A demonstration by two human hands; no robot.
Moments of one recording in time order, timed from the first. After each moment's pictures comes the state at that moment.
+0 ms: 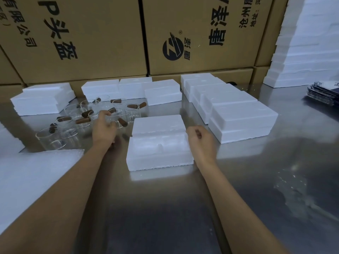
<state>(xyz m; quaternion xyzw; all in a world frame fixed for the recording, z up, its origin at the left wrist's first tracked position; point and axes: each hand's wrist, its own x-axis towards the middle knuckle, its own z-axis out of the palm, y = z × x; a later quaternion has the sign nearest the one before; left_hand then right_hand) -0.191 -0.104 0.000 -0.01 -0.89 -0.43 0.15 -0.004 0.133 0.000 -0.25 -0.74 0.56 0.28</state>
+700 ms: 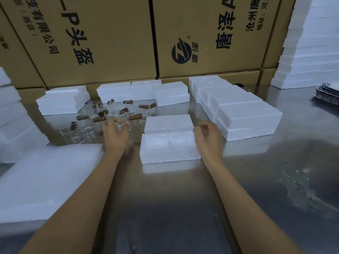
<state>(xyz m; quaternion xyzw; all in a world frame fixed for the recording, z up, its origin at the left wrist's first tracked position) -0.130 -0.109 0.004 -0.01 -0.83 -0.51 0.23 0.010 0.127 0.005 -0.20 -0.77 0.51 0.33</state>
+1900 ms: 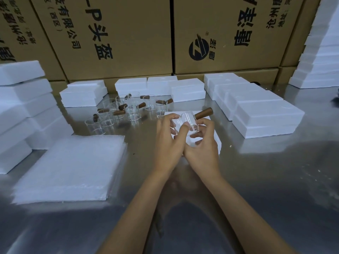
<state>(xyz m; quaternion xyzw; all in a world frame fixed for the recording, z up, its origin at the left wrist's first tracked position) 0.012 -0.053 0.038 -0.17 -0.74 -0.63 0.15 0.044 0.029 0.018 -0.10 -0.75 0.54 0.35</state>
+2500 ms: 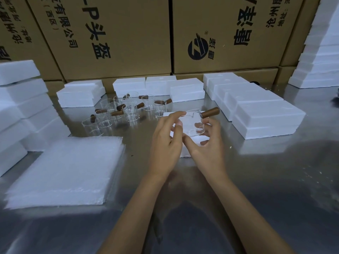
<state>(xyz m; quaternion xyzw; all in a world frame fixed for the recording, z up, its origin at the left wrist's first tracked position) 0.010 -0.060 0.041 -0.23 -0.76 -0.57 0.20 0.048 0.041 0.025 -0.11 -0.75 0.55 0.35</state>
